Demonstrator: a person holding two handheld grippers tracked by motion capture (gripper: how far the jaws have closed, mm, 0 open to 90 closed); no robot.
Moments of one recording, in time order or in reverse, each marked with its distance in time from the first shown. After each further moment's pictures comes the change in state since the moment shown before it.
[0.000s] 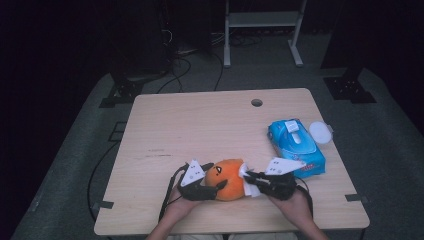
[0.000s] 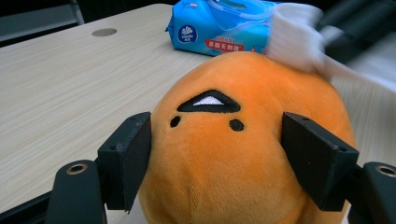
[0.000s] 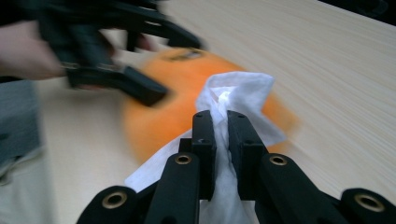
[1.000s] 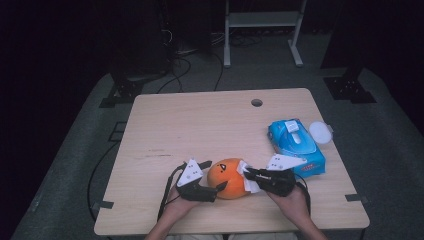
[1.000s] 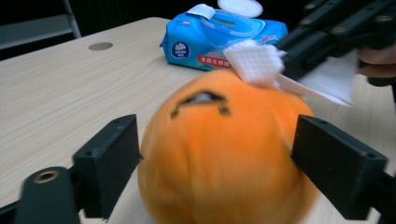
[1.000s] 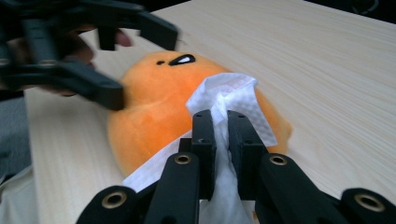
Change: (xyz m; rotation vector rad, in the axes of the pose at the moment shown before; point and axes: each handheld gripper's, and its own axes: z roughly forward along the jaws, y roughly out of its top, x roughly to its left) left arm -0.003 0.010 -0.010 -0.030 -0.029 -0.005; right arm -0.016 -0.005 0.003 -0.032 -0.019 0.075
